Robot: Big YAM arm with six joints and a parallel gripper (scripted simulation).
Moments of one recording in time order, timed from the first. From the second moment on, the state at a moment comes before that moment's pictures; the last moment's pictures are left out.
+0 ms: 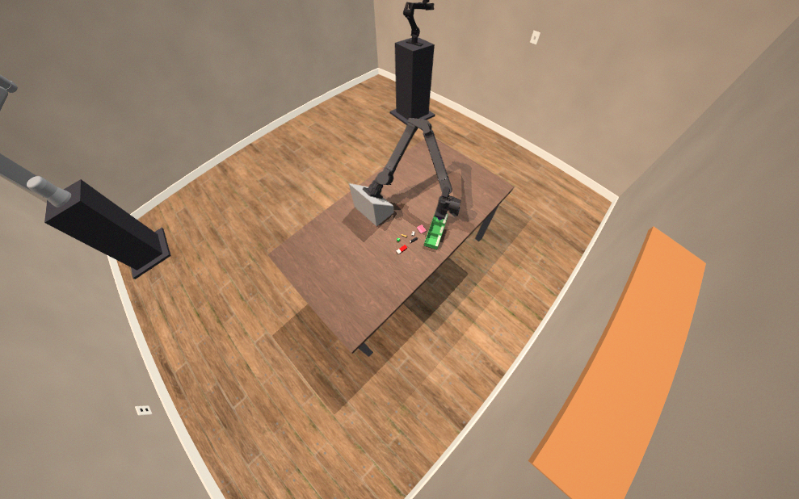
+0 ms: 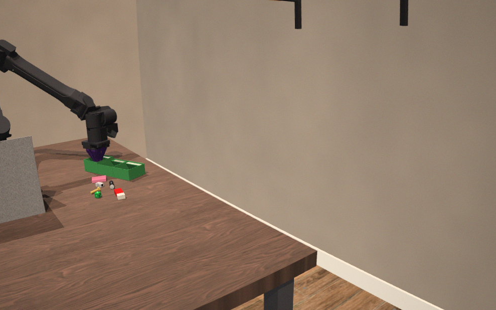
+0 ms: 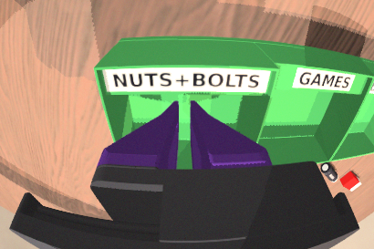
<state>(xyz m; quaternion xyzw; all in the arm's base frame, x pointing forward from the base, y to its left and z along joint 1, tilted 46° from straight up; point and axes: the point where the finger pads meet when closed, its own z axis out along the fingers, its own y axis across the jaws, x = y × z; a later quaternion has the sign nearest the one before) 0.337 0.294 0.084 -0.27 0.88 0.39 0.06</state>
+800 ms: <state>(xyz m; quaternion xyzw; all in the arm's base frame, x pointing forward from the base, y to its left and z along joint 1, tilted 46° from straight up) 0.338 0.294 0.084 -0.27 0.88 0.39 0.06</state>
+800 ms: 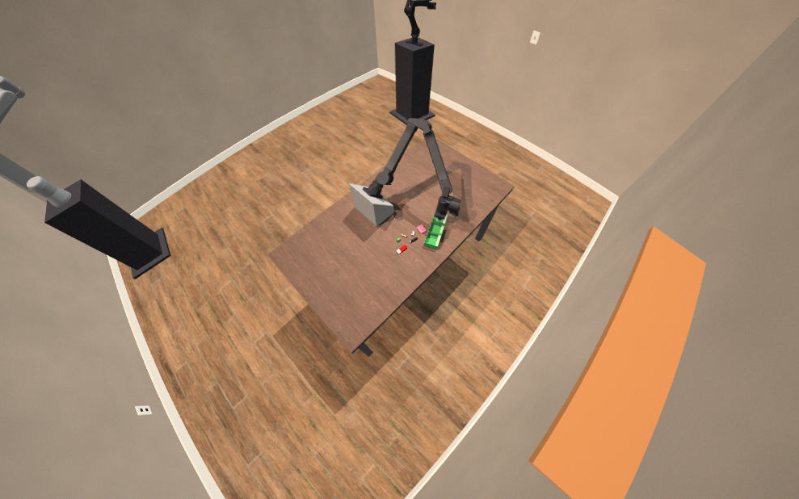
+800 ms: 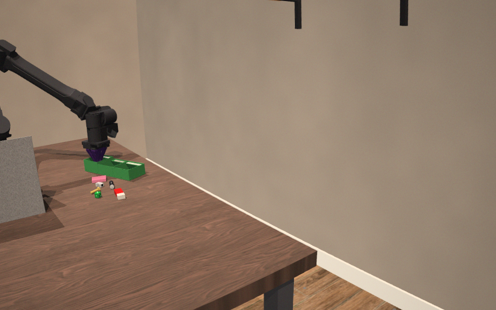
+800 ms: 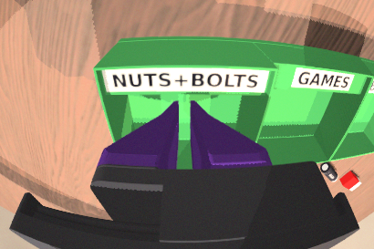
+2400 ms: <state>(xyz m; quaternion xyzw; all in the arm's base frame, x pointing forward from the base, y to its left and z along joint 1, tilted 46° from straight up) 0.346 0.249 0.125 -0.27 0.88 0.39 0.06</state>
